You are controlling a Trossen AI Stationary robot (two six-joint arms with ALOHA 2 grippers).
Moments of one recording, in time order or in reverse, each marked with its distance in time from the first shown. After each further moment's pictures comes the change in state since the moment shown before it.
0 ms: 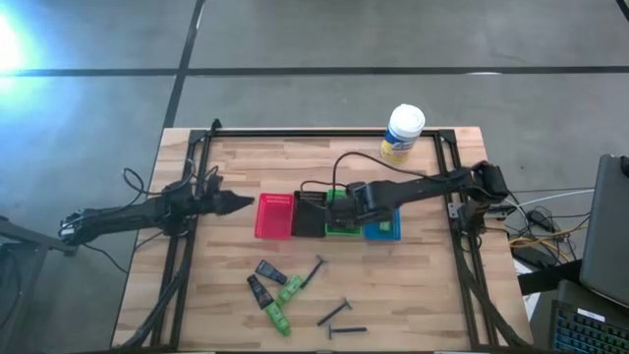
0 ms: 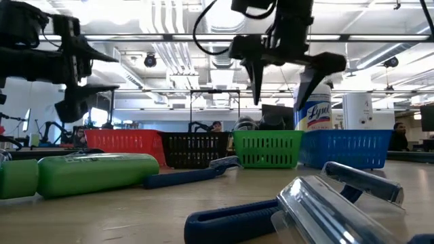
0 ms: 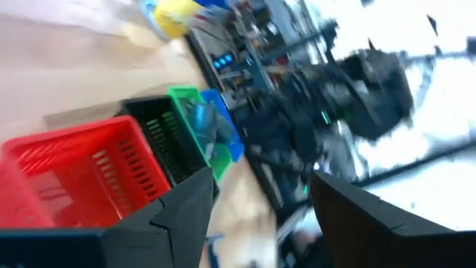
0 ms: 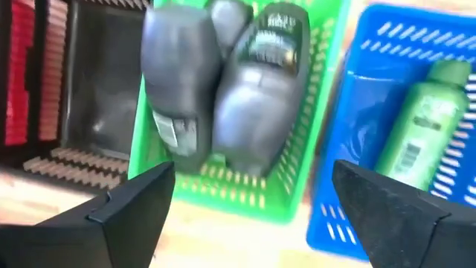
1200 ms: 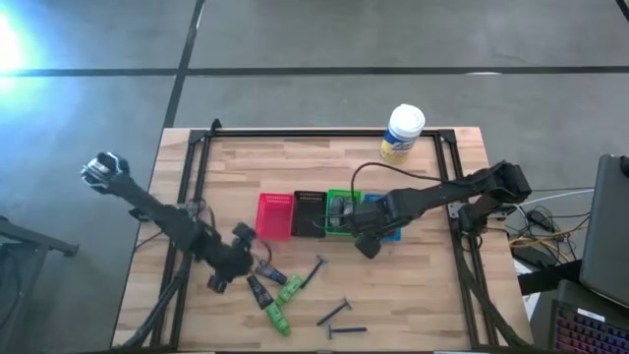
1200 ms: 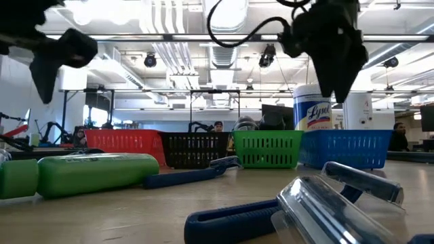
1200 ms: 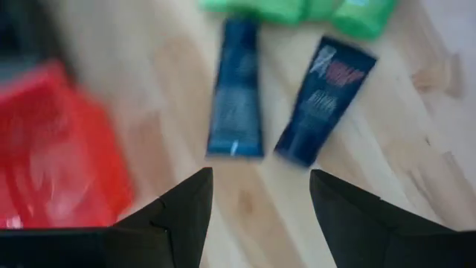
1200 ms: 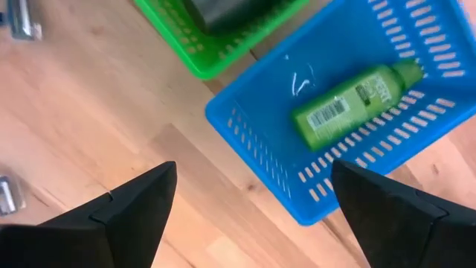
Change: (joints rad) left arm -0.806 0.981 0.768 -0.796 -0.221 1.022; right arm 0.091 -0.164 -0.165 -0.103 -0.152 -0.610
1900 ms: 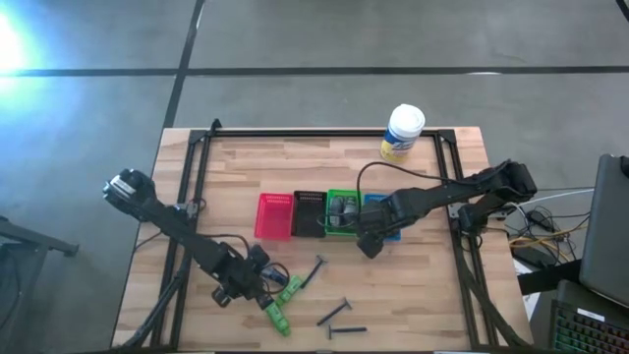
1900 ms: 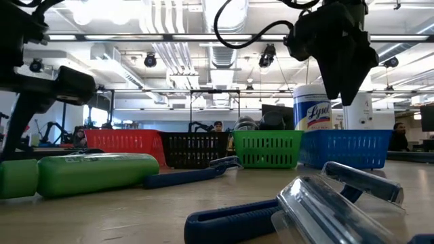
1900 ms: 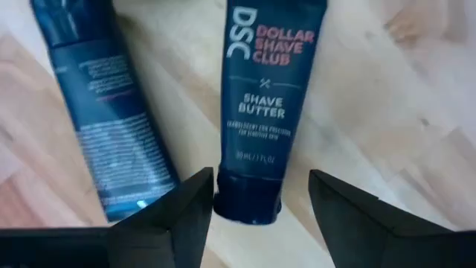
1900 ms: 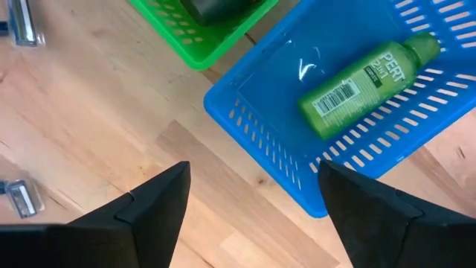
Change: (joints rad) left arm -0.032 0.314 0.048 0.110 0.155 0.171; right arm 0.002 -0.047 -0.067 0.054 -0.032 0.079
